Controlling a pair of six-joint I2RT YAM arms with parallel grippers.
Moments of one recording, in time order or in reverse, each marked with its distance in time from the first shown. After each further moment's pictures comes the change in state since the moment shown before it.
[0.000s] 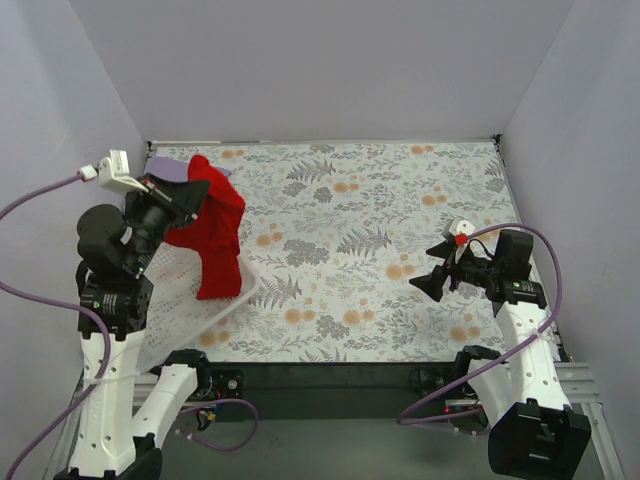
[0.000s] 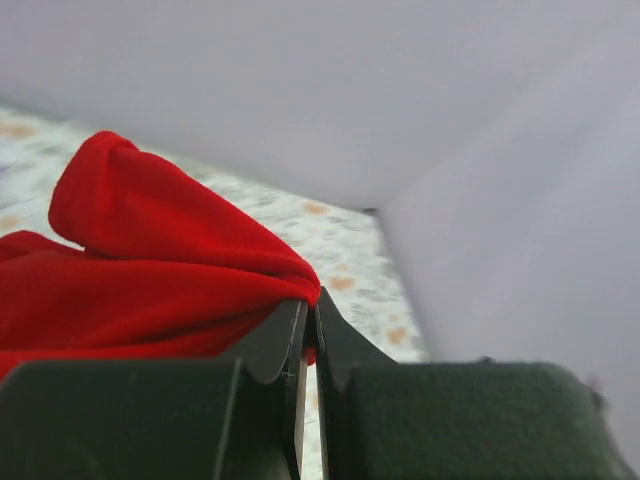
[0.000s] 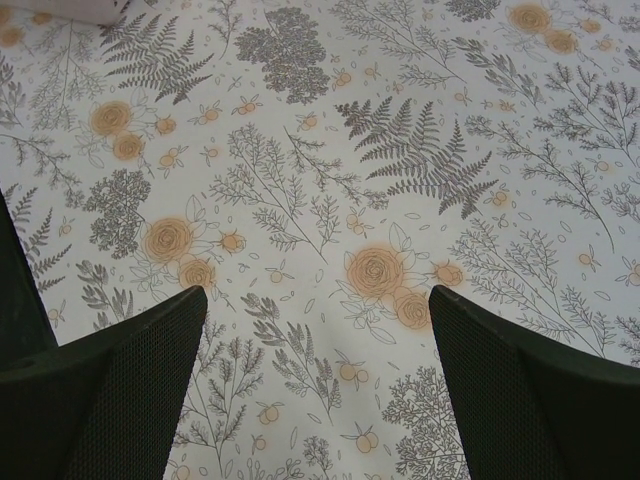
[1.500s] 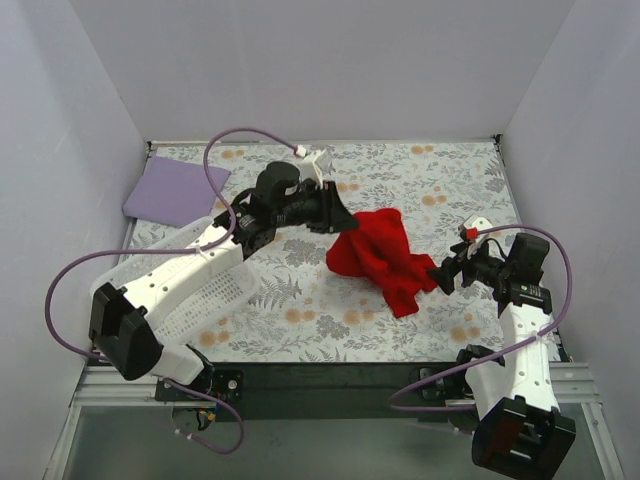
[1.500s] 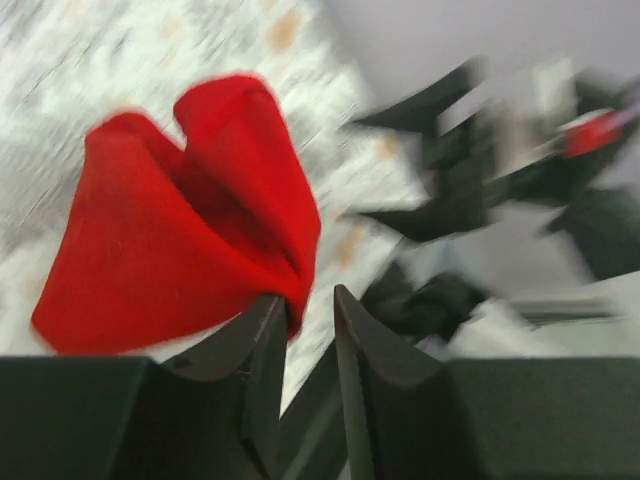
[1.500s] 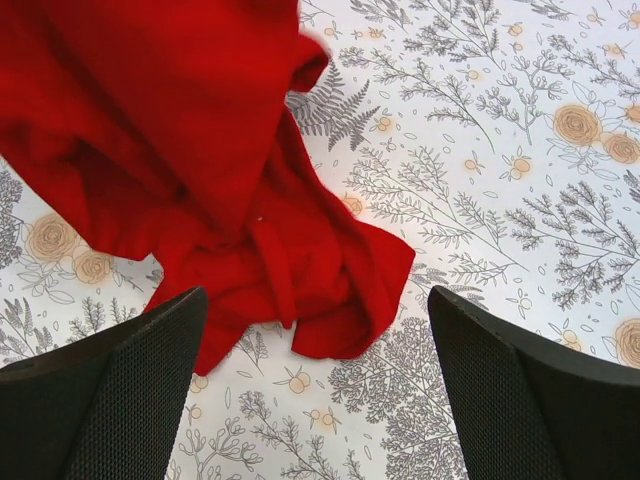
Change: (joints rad) left arm -0.656 0.724 0.188 0.265 0.235 0.045; right arm -0.138 -0.016 -0.014 0.023 0.142 0.012
